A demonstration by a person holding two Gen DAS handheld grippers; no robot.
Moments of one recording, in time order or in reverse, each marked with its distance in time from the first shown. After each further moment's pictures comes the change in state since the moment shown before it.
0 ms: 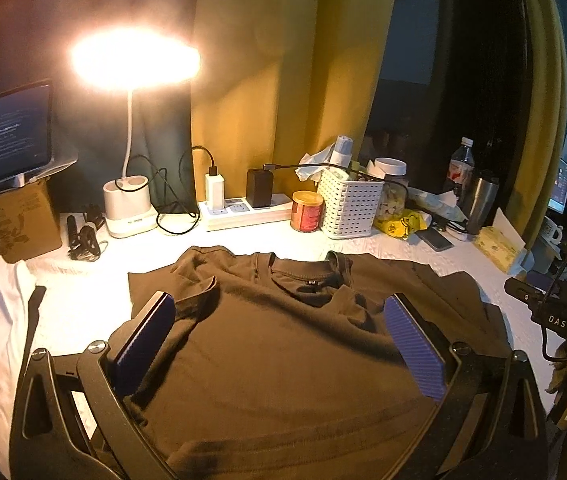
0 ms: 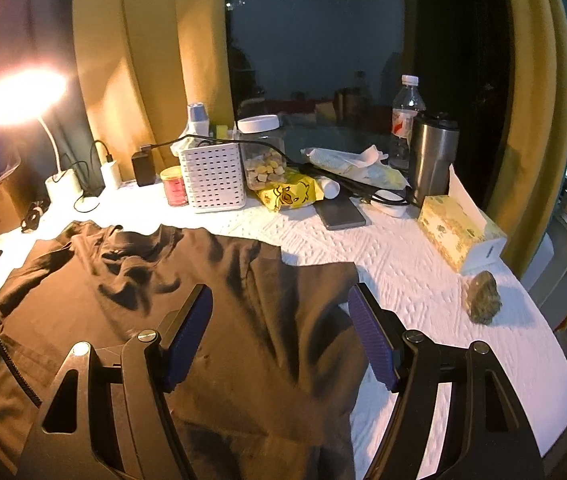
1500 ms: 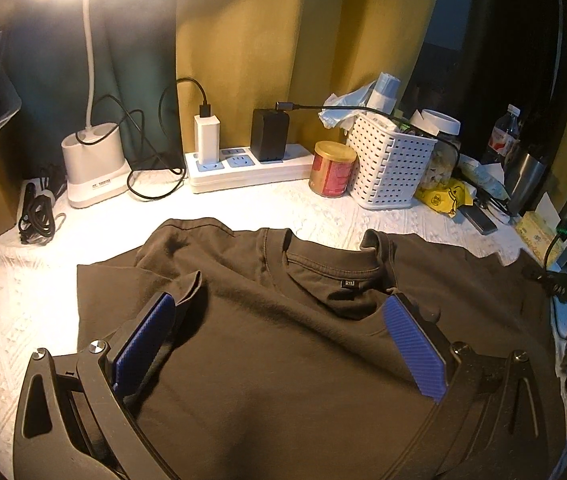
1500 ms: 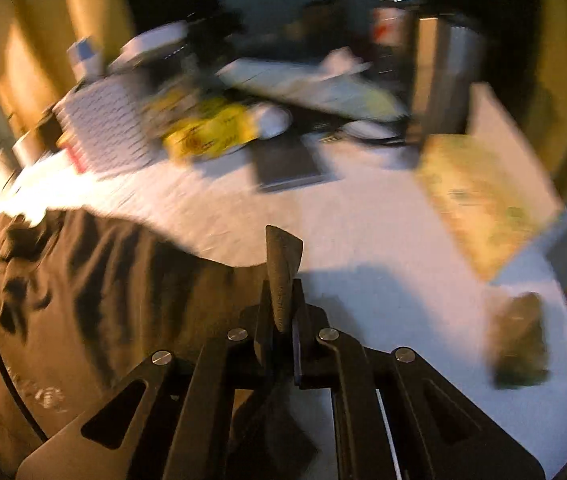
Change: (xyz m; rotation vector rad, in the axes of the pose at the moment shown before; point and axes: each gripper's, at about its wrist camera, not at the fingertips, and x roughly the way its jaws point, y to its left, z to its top) left arm 0.111 0.019 0.008 -0.032 0.187 0.005; right arm 0.135 -0.085 0.016 0.054 0.265 -0.058
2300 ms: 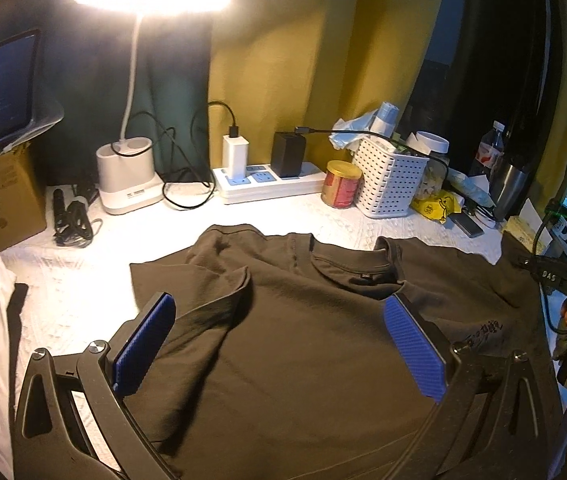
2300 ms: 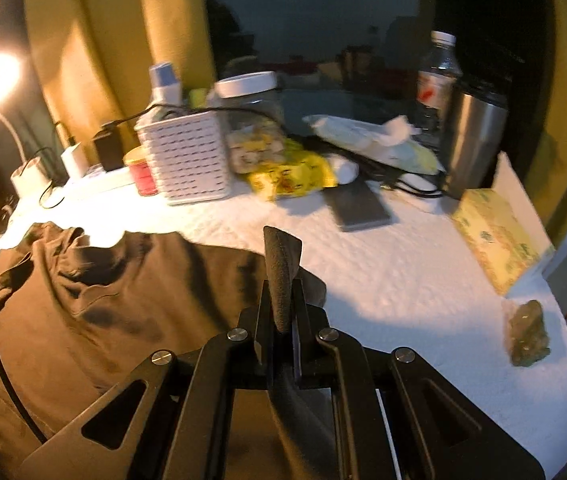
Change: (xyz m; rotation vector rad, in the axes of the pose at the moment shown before) left arm -0.050 0.039 -0.010 0.005 -0.057 -0.029; right arm -0.042 0.092 0.001 -0.068 -0.094 0.042
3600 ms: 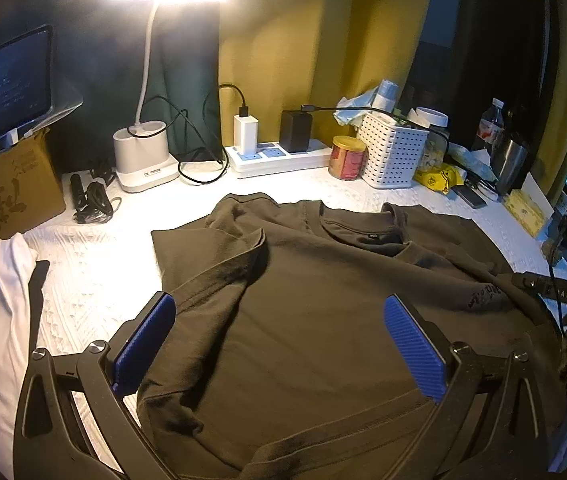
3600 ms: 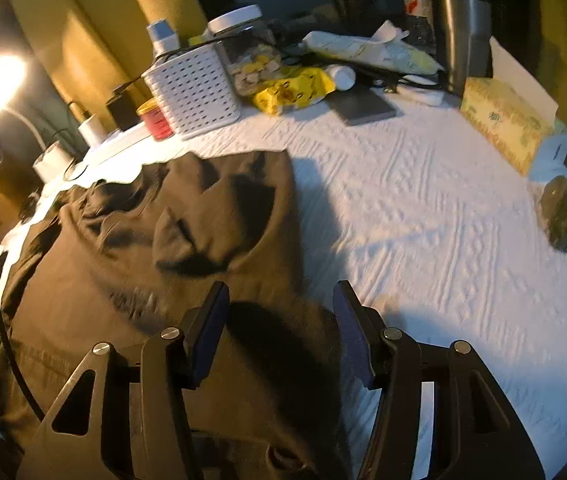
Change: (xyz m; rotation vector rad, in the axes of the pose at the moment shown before) left arm -0.020 0.000 -0.022 0.037 0.053 0.033; right arm -0.009 -0.026 -0.068 0.134 0.142 0.152
